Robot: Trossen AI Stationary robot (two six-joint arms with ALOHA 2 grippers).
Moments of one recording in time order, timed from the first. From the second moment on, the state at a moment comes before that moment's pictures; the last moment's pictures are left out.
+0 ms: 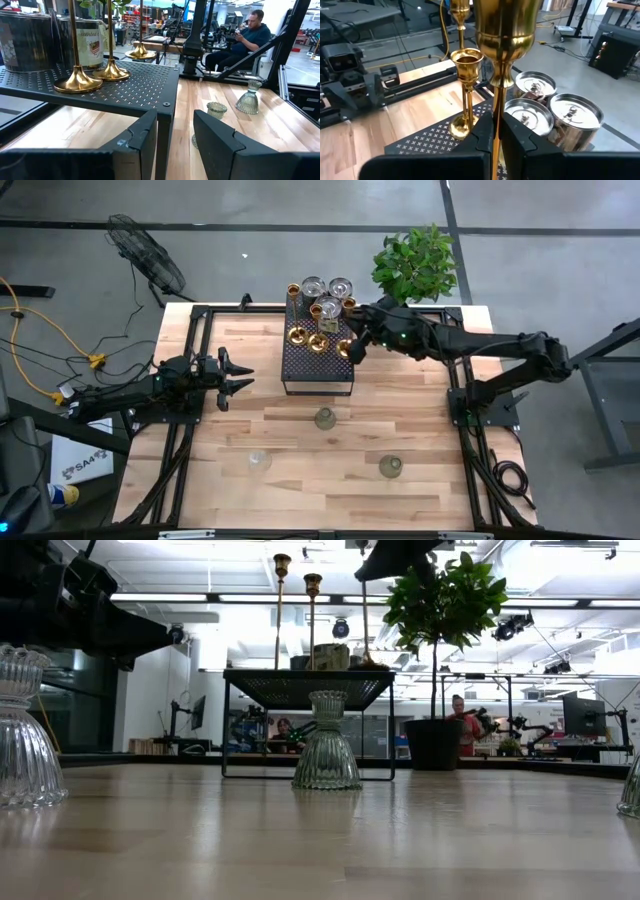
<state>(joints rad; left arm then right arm) 0.21 0.01 0.02 0.00 0.07 -0.08 -0.15 1.32 1.16 -0.14 0.42 0.16</state>
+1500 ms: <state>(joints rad) 0.21 0.01 0.02 0.00 0.07 -0.08 -0.29 1.42 1.16 -0.04 0.30 0.13</state>
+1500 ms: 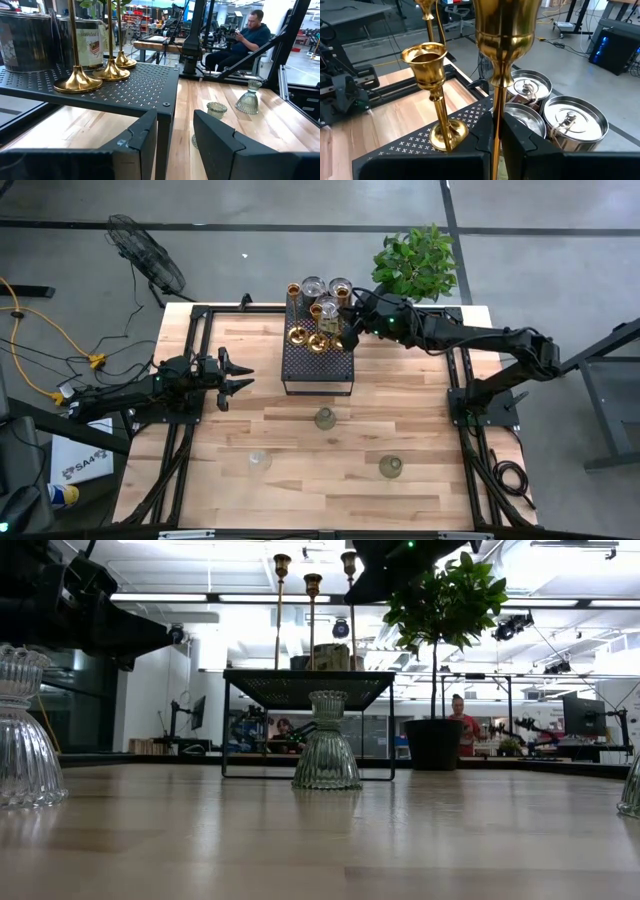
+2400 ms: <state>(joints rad) 0.21 0.01 0.02 0.00 0.07 -0.08 -0.31 1.44 1.16 0.00 0.22 0.12</state>
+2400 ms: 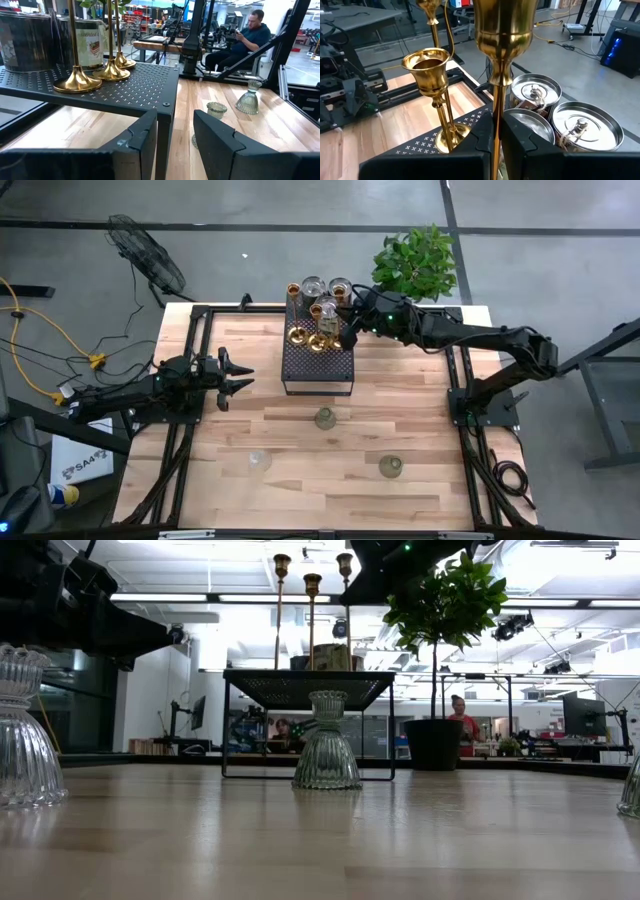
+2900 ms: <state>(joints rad) 0.21 0.01 0.02 0.00 0.07 -0.08 -0.31 1.44 1.16 -0.02 0.23 0.08</state>
